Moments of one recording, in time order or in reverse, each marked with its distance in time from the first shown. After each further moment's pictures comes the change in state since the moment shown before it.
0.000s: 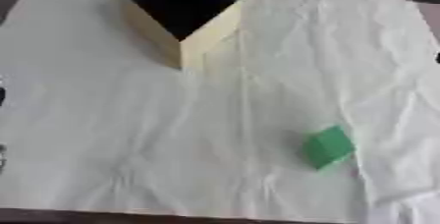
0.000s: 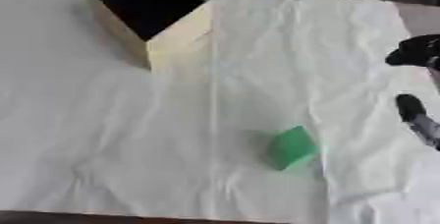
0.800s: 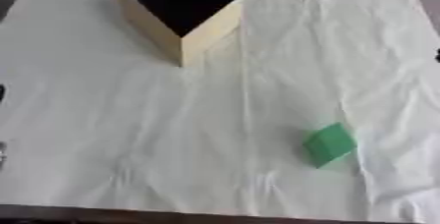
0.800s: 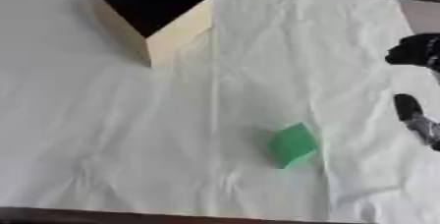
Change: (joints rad) left arm -0.001 0.000 0.000 0.000 0.001 -0.002 -0.003; right arm -0.020 -0.040 0.065 0.000 0.054 -0.016 0.019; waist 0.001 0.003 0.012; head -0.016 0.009
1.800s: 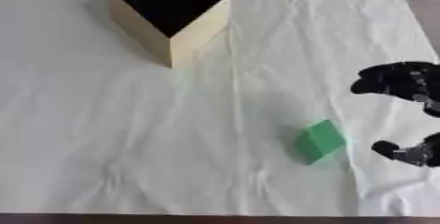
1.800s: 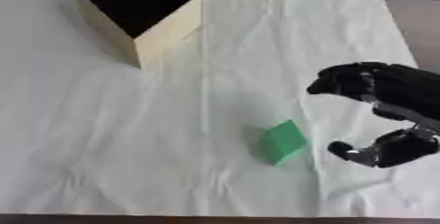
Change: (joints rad) left arm -0.008 -0.001 -0.009 0.000 0.017 0.001 -0.020; right arm -0.122 -0.106 0.216 0.000 -0.106 0.090 0.299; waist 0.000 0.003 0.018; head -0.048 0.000
